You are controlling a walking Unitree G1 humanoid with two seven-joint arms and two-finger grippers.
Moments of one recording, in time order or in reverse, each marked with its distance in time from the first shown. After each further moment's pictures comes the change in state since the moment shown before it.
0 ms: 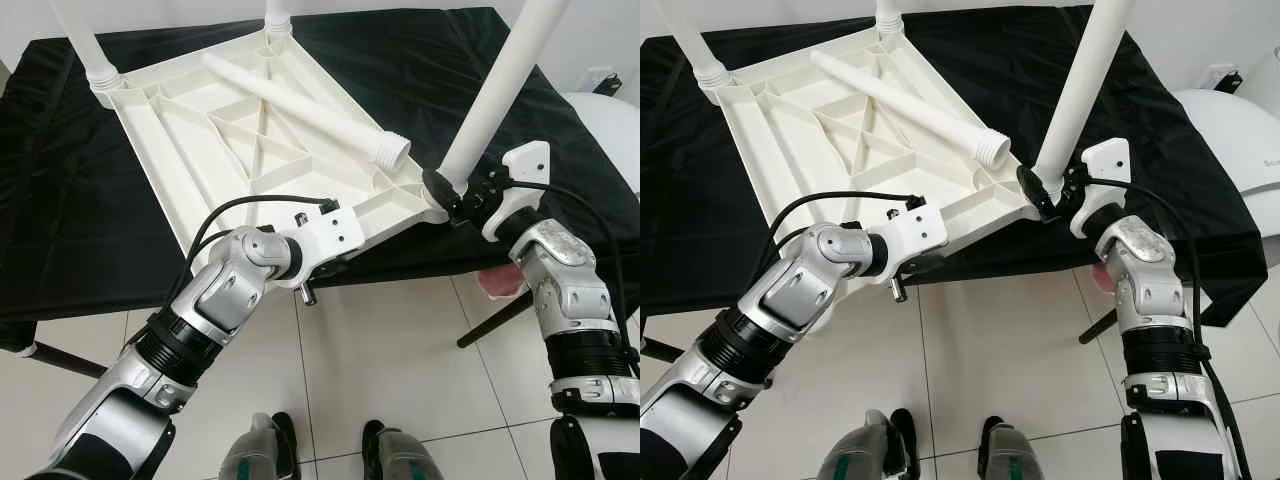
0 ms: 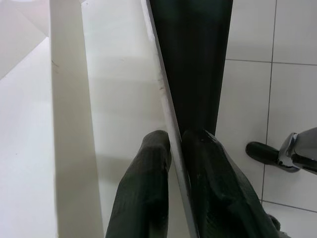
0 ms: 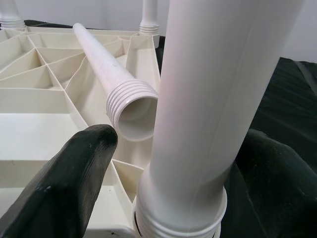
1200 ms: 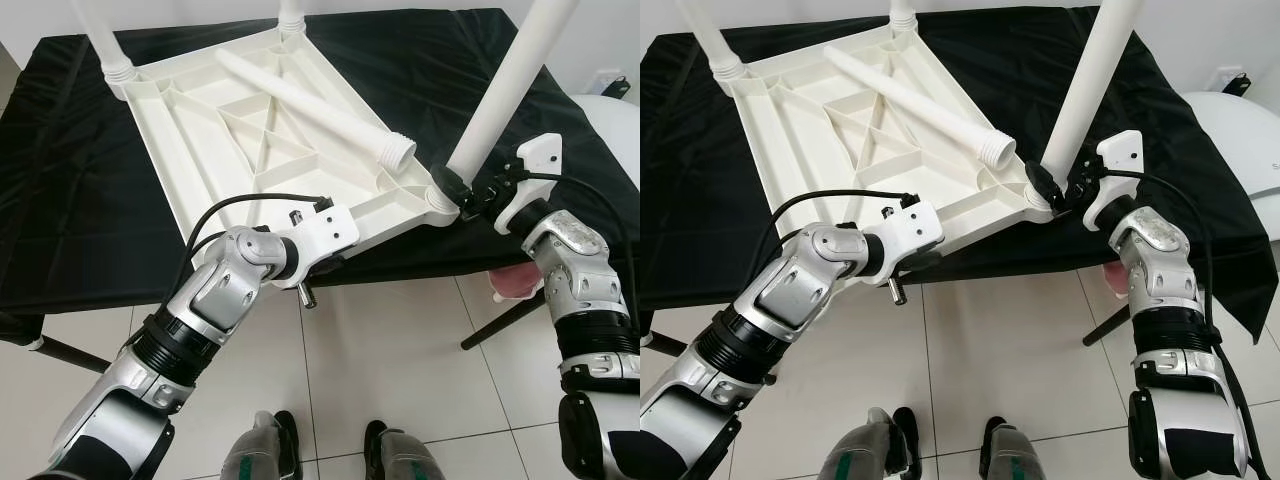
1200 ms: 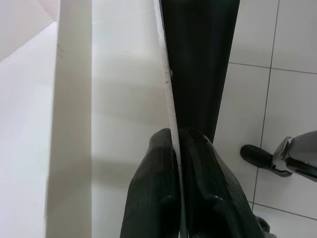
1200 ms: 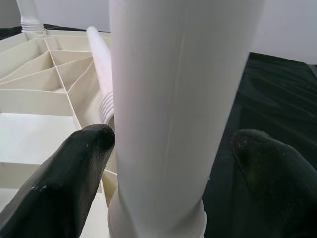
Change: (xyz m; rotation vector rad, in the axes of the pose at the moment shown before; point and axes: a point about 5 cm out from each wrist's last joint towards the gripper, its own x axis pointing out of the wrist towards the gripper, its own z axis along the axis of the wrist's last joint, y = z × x) left arm -0.002 0.002 -0.003 -0.046 -0.008 0.001; right arm 0.006 -0.019 0.000 0.006 -0.005 0.036
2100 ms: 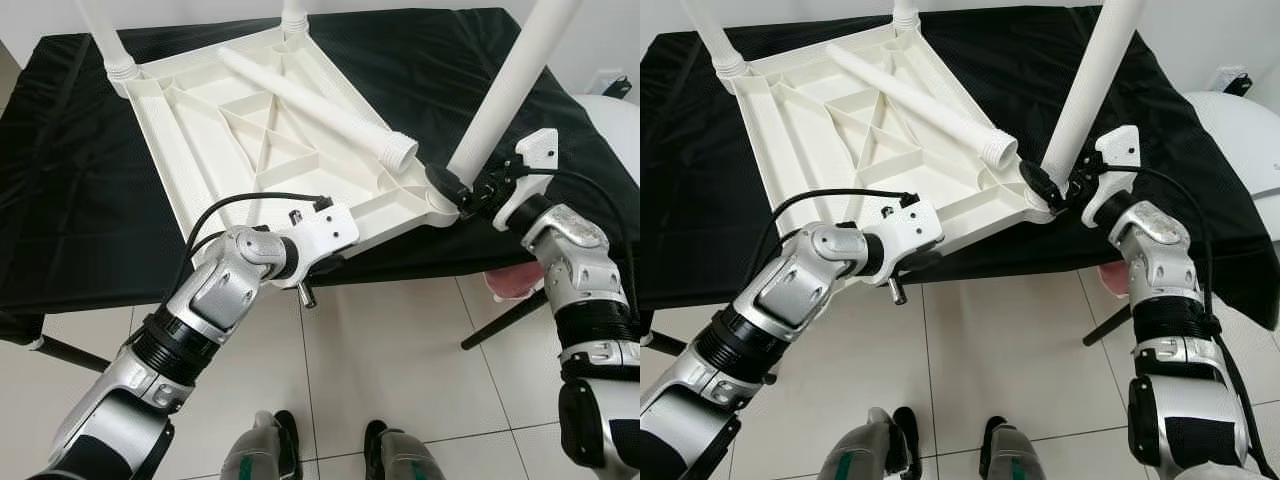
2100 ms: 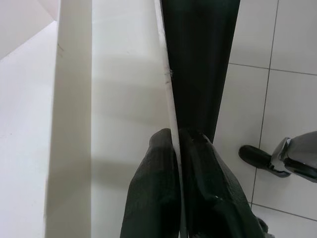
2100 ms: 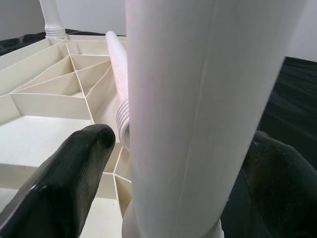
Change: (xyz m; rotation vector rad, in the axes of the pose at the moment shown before) left arm 0.000 0.000 0.000 -0.006 0.000 -0.002; right arm 0.006 -0.002 0.002 0.023 -0.002 0.079
